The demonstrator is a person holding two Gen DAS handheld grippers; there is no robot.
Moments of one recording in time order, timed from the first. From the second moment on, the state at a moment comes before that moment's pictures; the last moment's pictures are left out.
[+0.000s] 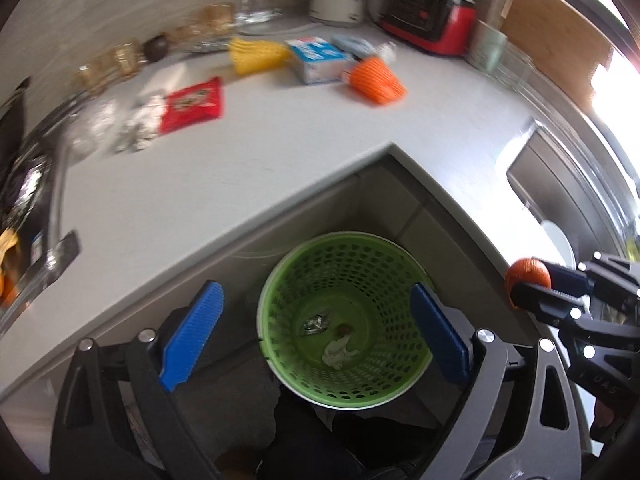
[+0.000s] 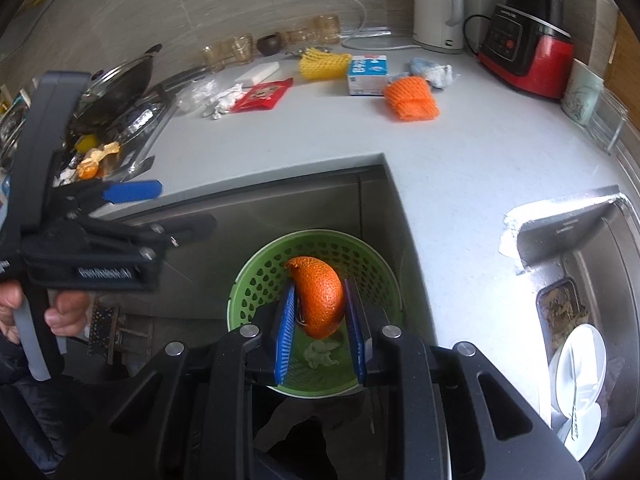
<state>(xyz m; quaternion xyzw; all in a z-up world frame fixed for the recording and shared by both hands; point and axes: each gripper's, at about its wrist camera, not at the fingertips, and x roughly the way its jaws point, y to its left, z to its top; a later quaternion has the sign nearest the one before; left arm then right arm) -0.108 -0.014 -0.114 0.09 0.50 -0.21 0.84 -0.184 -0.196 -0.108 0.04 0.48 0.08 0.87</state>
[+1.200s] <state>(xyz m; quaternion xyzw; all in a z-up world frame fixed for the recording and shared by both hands) -0.003 0.068 -0.107 0.06 0.49 -0.13 0.86 -0.105 -0.175 -0.110 0.03 0.48 0.02 0.88</state>
